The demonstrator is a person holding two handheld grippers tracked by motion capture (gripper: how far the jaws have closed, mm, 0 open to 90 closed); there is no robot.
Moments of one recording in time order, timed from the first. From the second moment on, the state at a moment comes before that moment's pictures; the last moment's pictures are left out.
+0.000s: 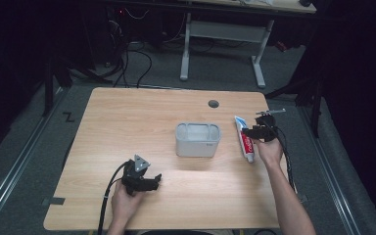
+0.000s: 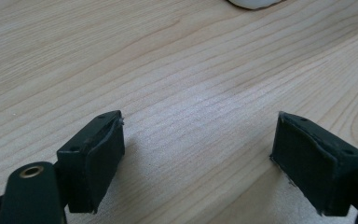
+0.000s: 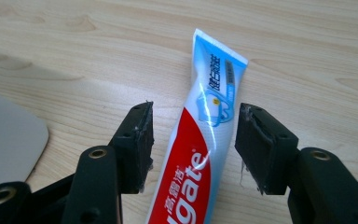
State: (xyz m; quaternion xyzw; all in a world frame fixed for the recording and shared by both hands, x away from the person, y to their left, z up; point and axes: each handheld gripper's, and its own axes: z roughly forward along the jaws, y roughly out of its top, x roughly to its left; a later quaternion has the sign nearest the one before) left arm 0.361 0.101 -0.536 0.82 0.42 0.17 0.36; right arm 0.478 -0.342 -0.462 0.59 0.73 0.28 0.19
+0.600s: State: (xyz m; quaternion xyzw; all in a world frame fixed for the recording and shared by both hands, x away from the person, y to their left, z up) left arm 0.361 0.101 -0.536 0.82 0.42 0.17 0.36; right arm 0.517 -0.321 -0.488 0.62 0.74 0.18 0.18
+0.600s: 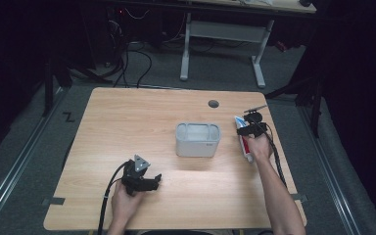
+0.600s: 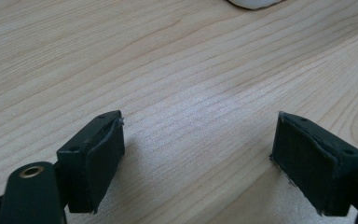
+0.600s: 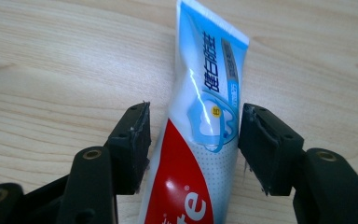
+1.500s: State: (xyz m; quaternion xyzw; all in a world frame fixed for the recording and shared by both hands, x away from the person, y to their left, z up) left arm 0.361 0.101 -0.536 0.82 0.42 0.17 0.36; right arm 0.525 -0.315 -0.492 0.62 0.76 0.15 0.15
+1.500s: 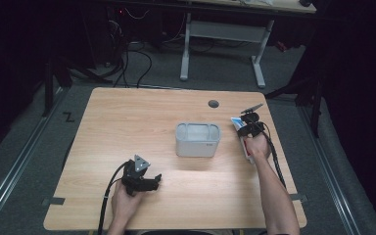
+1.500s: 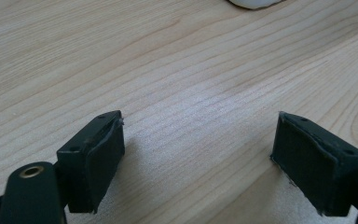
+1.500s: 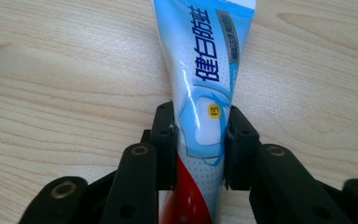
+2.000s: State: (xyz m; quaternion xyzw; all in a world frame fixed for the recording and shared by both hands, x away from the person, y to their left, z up) left arm 0.361 0.102 -0.536 0.81 0.42 0.17 0.36; right arm 0.505 -0.305 -0.468 0.58 0.78 0.19 0.13
